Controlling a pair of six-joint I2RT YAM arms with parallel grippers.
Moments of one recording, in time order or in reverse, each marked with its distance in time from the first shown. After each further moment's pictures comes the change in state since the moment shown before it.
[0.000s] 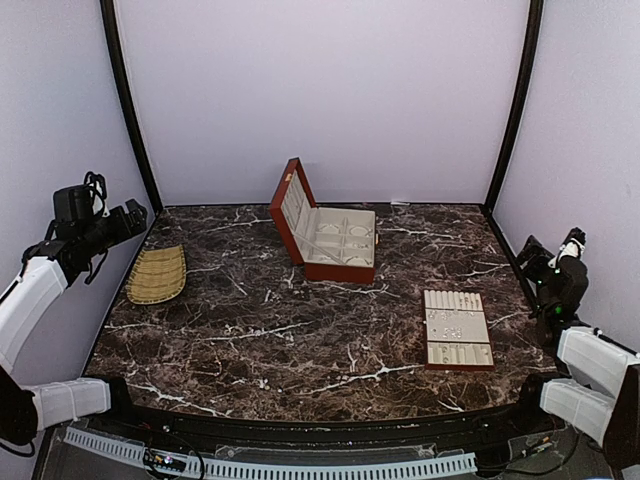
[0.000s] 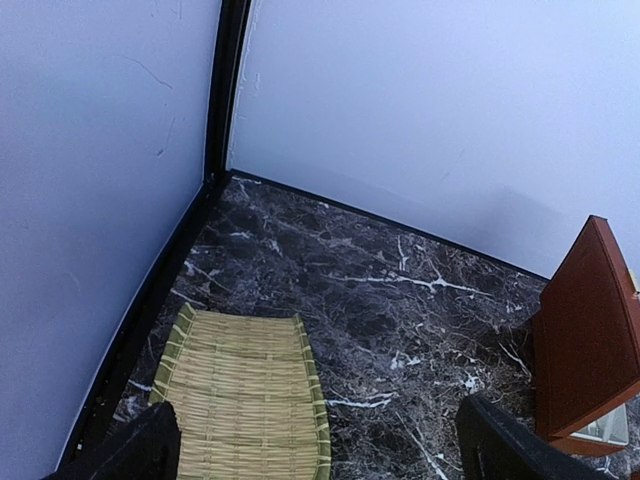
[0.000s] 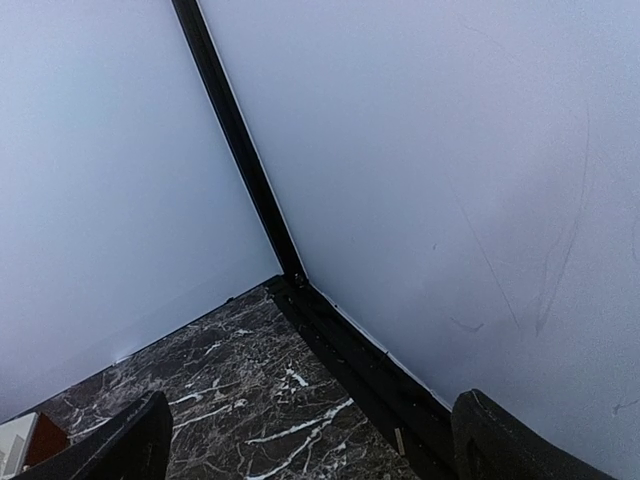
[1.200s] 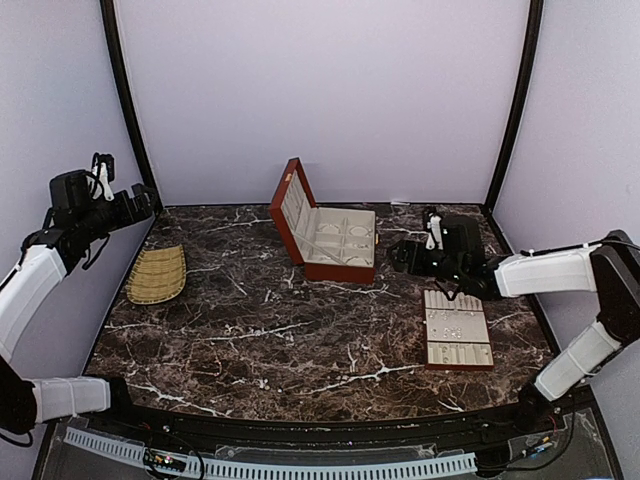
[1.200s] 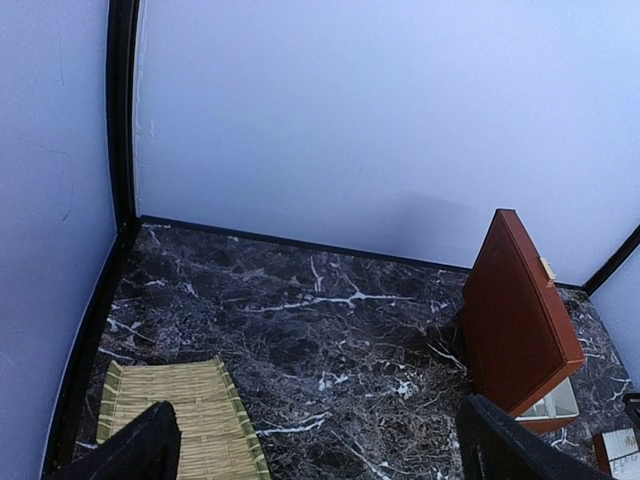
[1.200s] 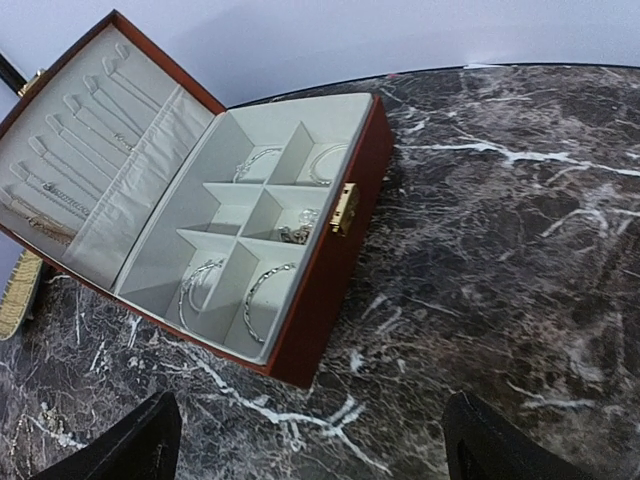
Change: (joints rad) left arm 0.000 0.054 0.079 0.063 0.232 0.057; right arm 0.667 0.632 0.510 -0.327 -0.267 0.129
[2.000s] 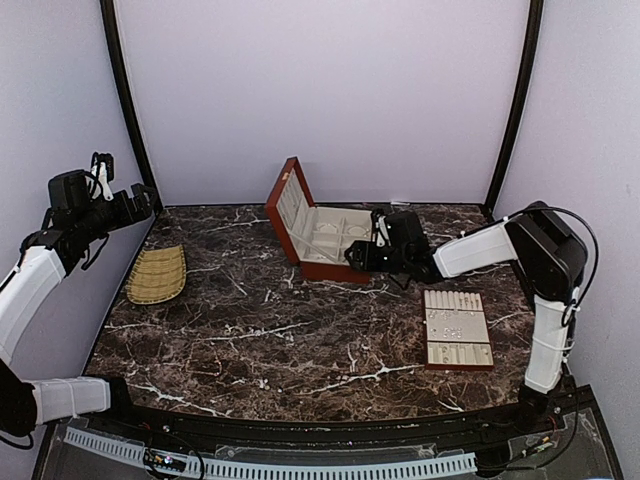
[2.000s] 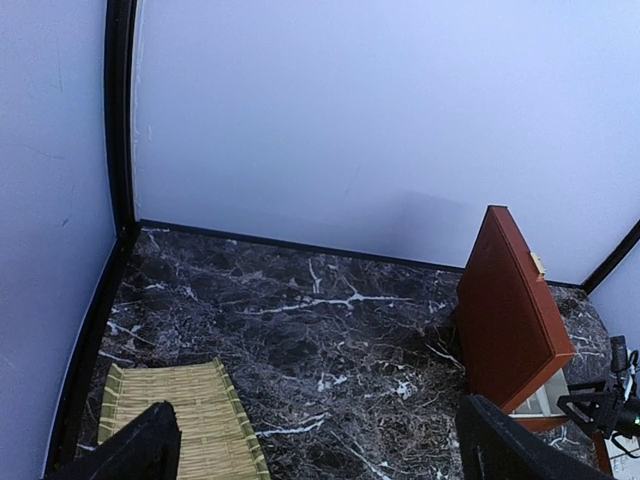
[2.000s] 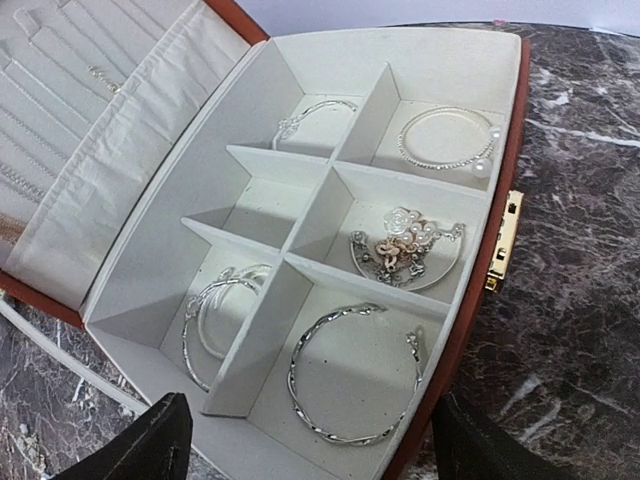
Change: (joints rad) left arm 0.000 -0.013 -0.002 -0.001 0.003 0.011; right arm 0.085 0.497 0.401 0.013 -0.064 0.003
